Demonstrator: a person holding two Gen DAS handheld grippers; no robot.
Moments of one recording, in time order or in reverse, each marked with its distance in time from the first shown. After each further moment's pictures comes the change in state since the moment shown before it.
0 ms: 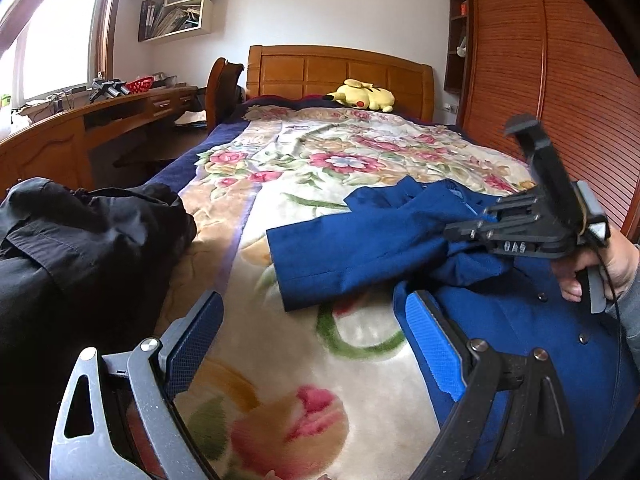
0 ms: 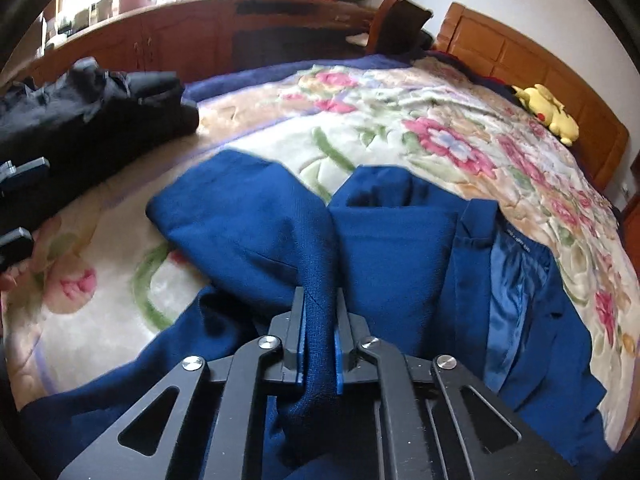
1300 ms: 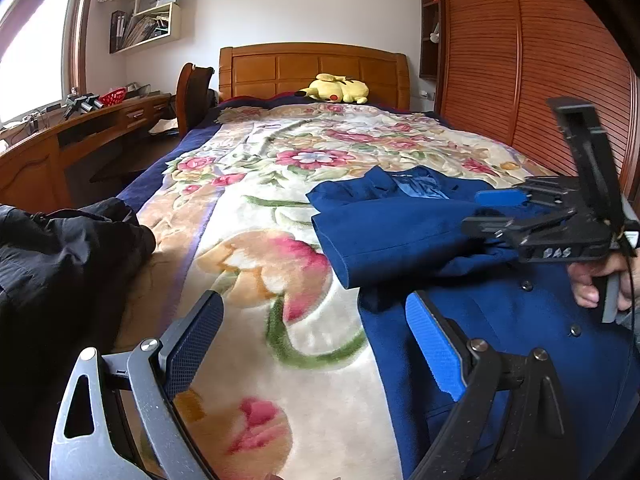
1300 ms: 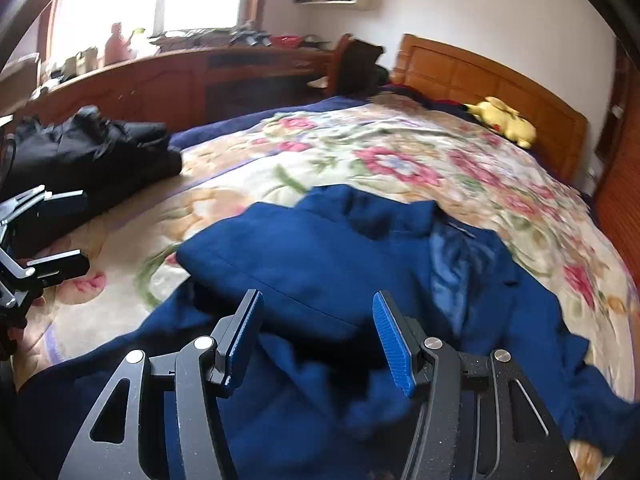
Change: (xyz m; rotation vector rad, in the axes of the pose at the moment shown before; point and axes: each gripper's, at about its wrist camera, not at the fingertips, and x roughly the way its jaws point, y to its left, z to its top) left arm 0.012 -0.045 0.004 0.076 0.012 -0.041; right arm -0.067 0.024 -0.090 0.045 -0.130 -0.050
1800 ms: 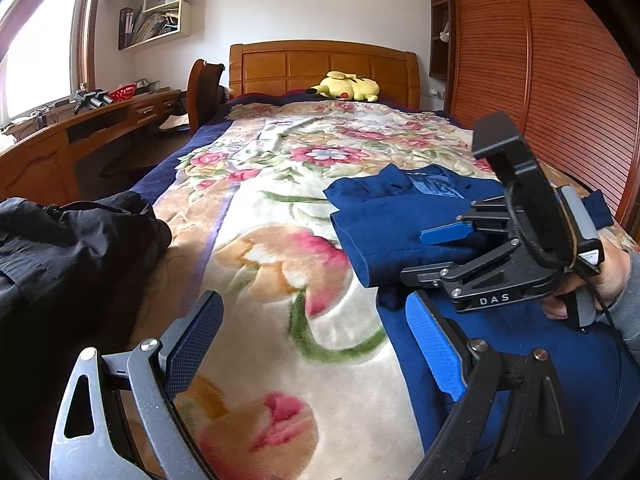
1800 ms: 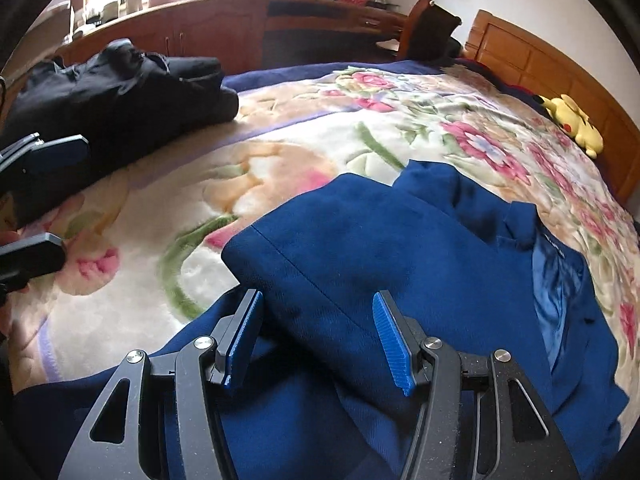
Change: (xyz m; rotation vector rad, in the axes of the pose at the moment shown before) left arm -0.001 0.015 -0.003 -0.015 0.010 0.030; right arm 0.076 0.031 0.025 -0.121 0.151 0.141
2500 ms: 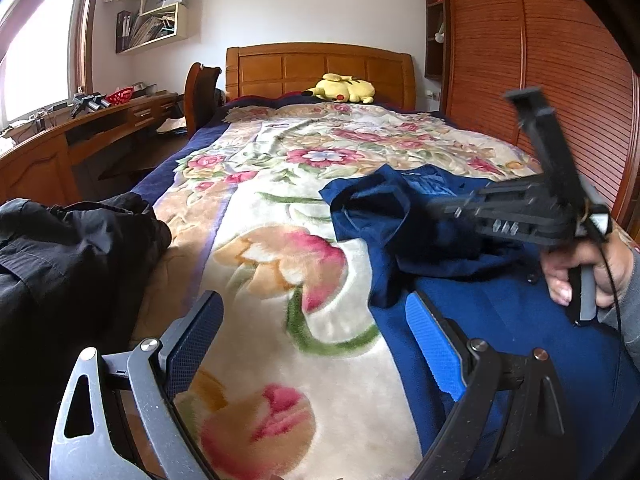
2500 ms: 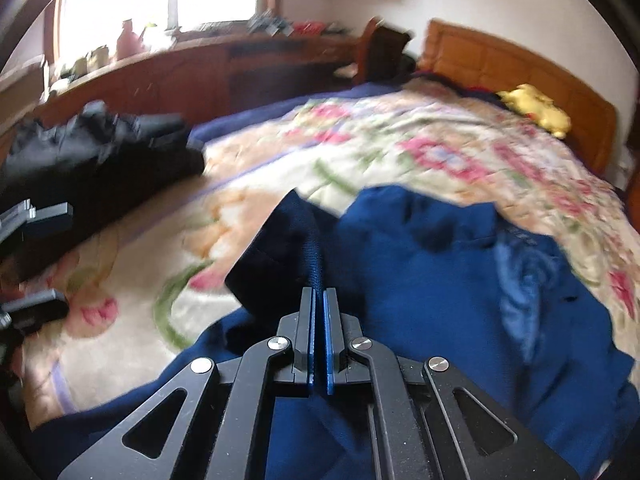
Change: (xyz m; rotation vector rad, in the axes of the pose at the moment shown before) left arm -0.010 -0.002 -0.004 0.013 -0.012 -0.017; right arm -0.040 -0.034 -0.002 0.190 -0.190 -0.071
